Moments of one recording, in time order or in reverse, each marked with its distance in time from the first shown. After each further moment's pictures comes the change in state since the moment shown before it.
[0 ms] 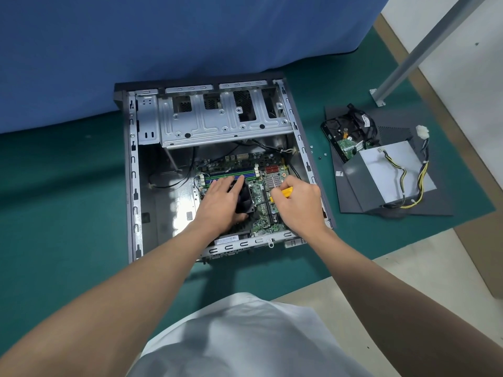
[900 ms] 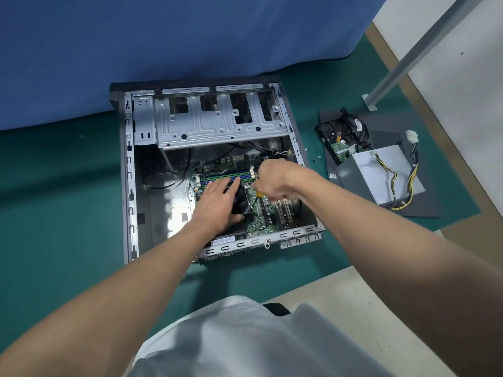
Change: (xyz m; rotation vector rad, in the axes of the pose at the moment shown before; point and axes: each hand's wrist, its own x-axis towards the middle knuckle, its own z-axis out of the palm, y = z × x) left_hand 0.000 0.001 -0.002 0.011 0.002 0.015; right_hand 0.051 -0.088 -0.036 -0.605 -0.821 0.019
